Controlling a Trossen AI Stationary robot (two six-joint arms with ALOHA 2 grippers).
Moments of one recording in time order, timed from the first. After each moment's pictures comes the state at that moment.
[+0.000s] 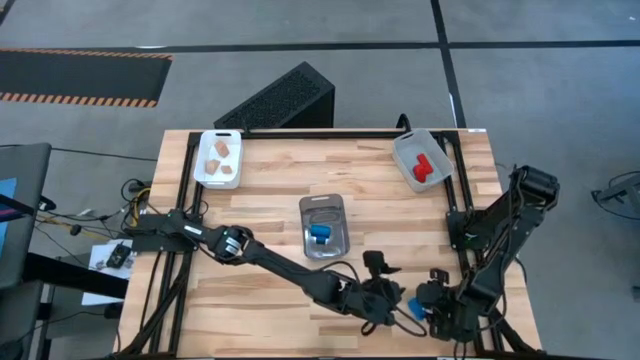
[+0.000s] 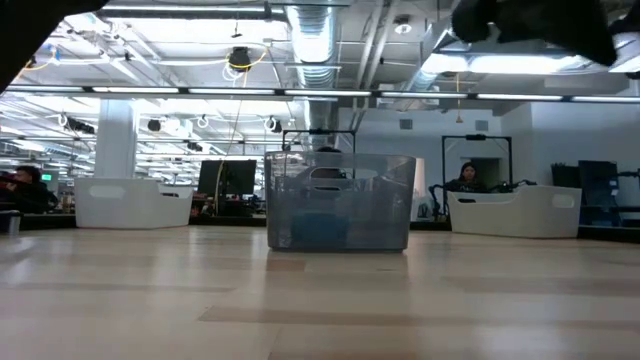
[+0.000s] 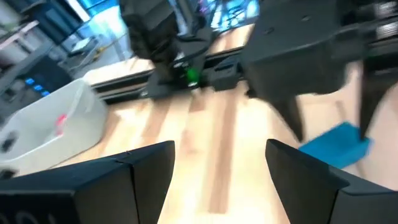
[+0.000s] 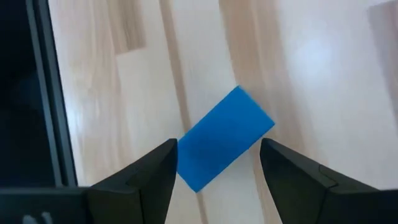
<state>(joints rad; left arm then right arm) -0.42 2.58 2.36 -0.30 -0.71 0.03 1.09 1.49 0.78 -0.50 0.28 1.29</state>
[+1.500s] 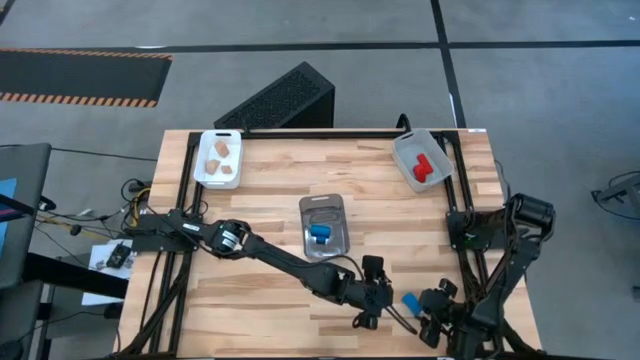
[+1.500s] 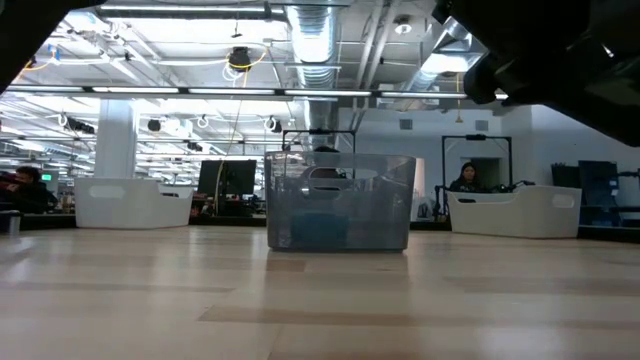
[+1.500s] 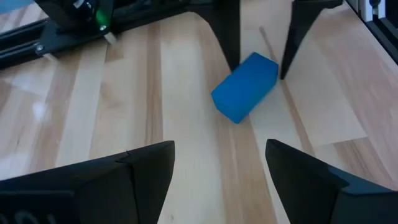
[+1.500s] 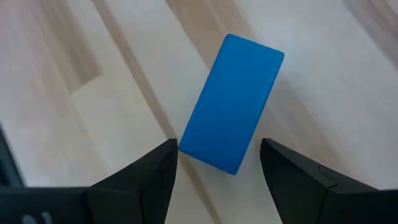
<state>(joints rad) -0.39 2.52 2.20 -0.40 -0.35 0.00 1.18 1.74 0.94 -0.68 0.47 1.73</state>
